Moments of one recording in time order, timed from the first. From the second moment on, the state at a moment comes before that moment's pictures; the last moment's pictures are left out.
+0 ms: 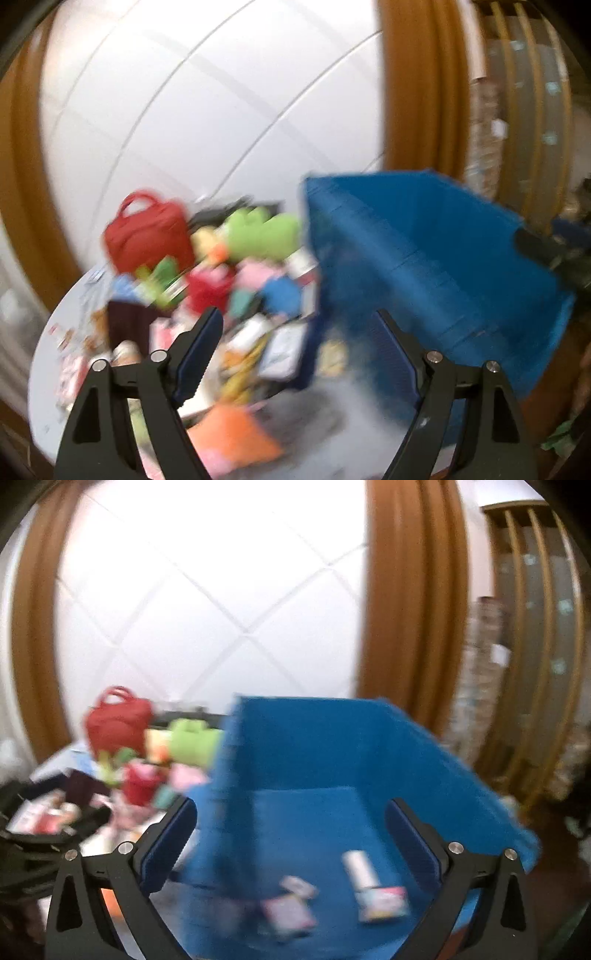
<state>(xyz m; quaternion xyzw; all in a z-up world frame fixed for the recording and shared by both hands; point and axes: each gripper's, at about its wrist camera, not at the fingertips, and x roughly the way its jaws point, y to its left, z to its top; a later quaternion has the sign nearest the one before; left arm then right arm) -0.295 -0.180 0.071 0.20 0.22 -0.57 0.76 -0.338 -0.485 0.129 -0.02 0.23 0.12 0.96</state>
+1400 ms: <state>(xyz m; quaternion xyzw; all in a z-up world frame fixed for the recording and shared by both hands) -0.085 -0.069 -0.164 0.23 0.48 -0.30 0.79 -0.309 -0.193 -0.084 -0.15 0.48 0.35 0.79</state>
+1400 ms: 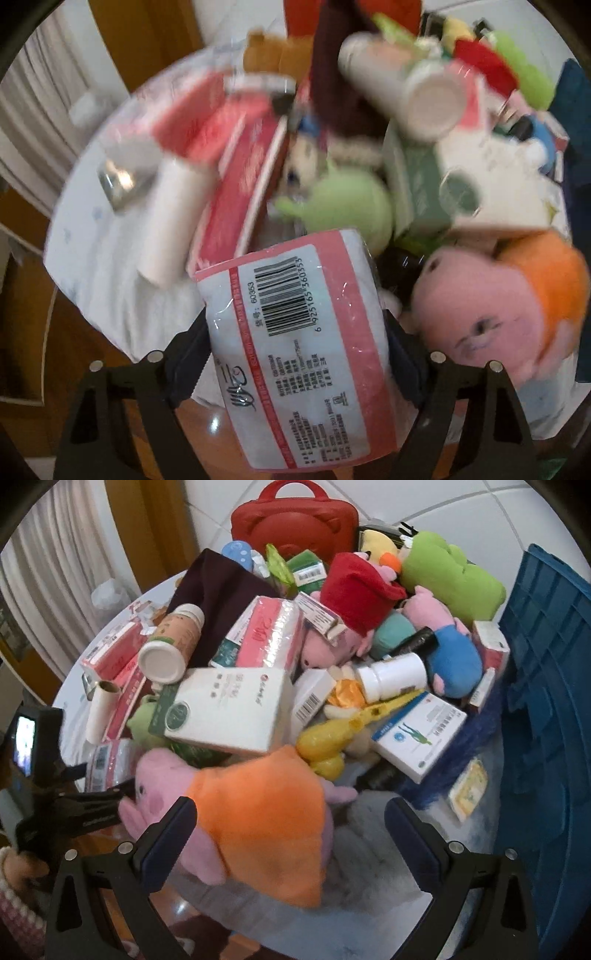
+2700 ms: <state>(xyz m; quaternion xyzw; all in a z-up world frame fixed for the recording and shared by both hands) -0.027 -0.157 -0.042 0.24 0.32 -0.49 0.77 -0.265 -0.100 -0.002 -0.01 0.42 0.20 0.88</state>
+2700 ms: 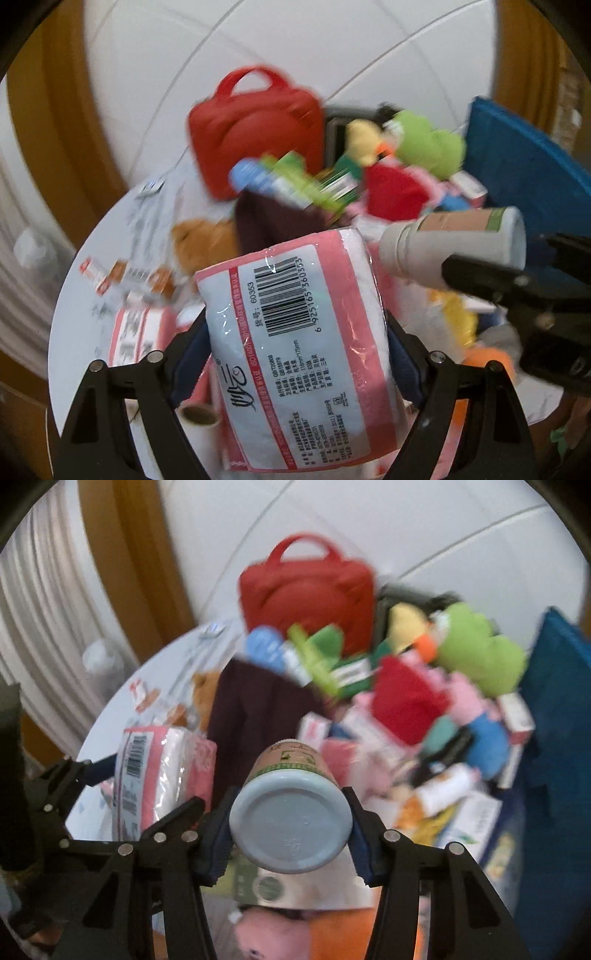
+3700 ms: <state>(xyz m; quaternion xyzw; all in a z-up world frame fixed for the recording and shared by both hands) -0.490 -0.370 0.092 0.27 0.22 -0.70 0.63 -0.395 -0.575 0.071 0.03 0.33 -0.12 0.93</state>
